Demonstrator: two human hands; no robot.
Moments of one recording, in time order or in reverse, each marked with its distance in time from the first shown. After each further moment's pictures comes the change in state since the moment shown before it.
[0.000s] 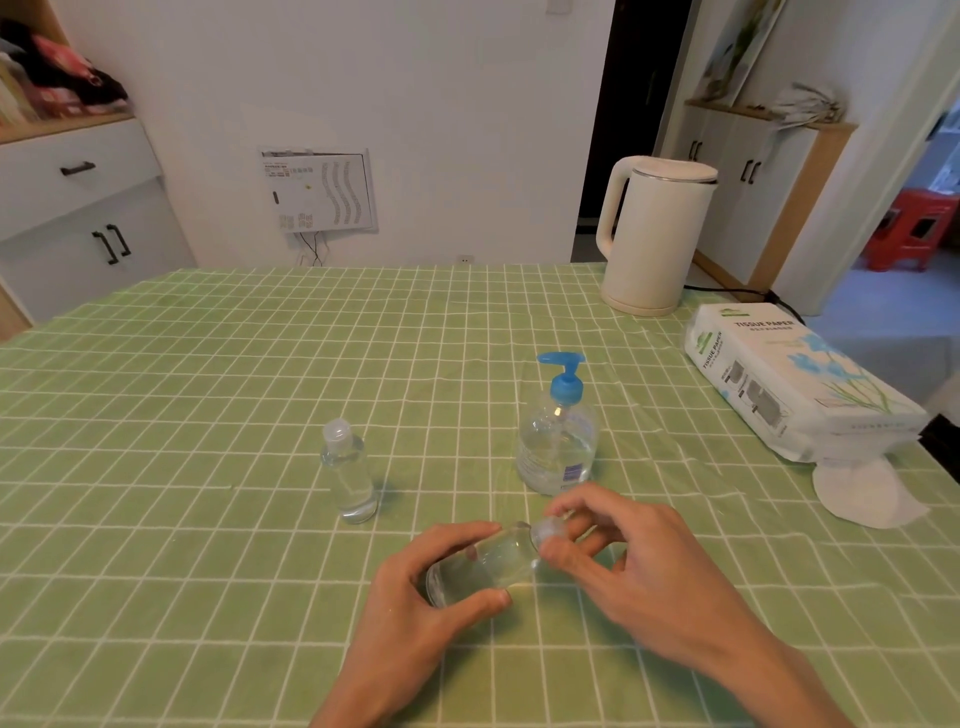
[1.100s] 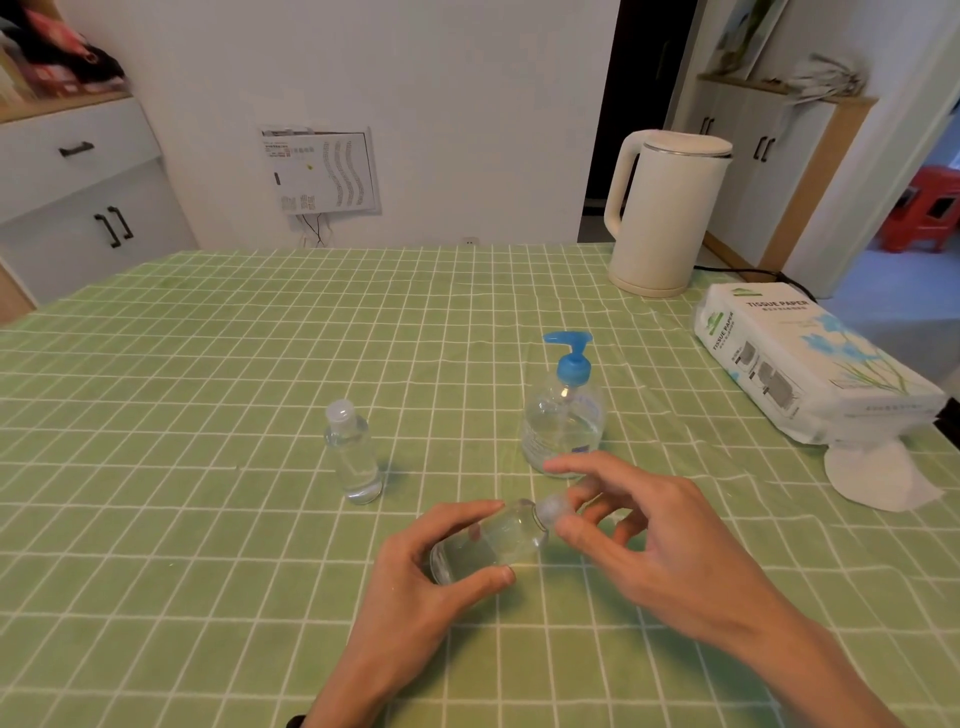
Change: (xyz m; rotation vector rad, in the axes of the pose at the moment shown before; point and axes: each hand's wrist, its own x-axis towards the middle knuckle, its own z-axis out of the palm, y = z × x) left_hand 0.000 -0.003 -0.001 0.019 0.021 0.003; right_hand 0.001 -0.003 -0.007 0.040 0.024 -0.070
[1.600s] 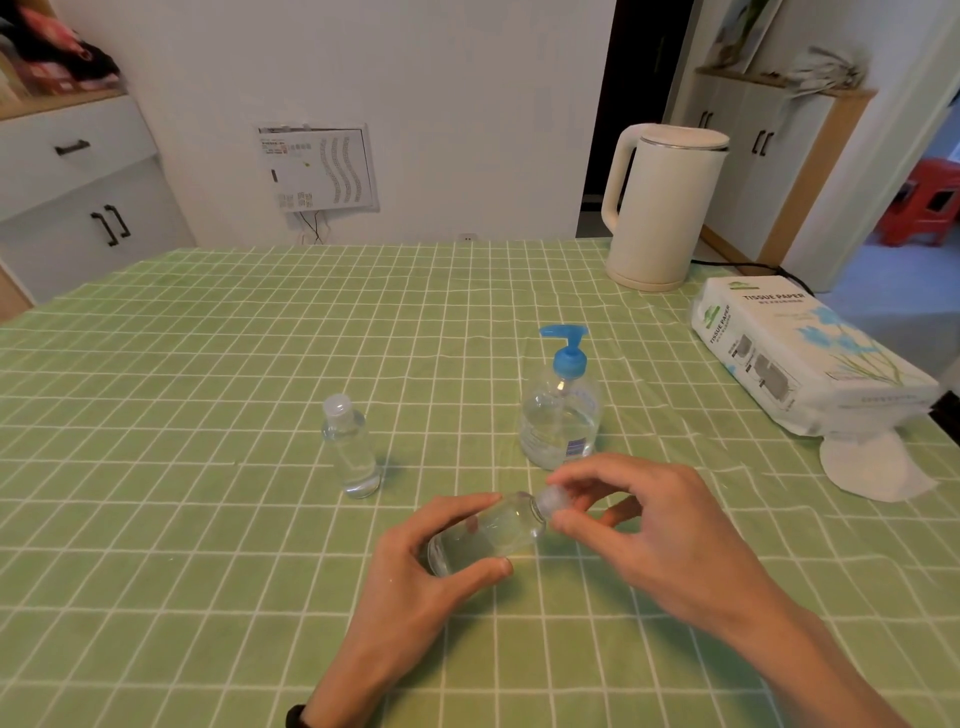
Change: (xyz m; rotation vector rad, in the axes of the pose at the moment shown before) left_hand -0.001 0.007 0.000 0.016 0.002 0.018; right_hand 0.002 0.004 0.001 -0.017 0.042 -0.003
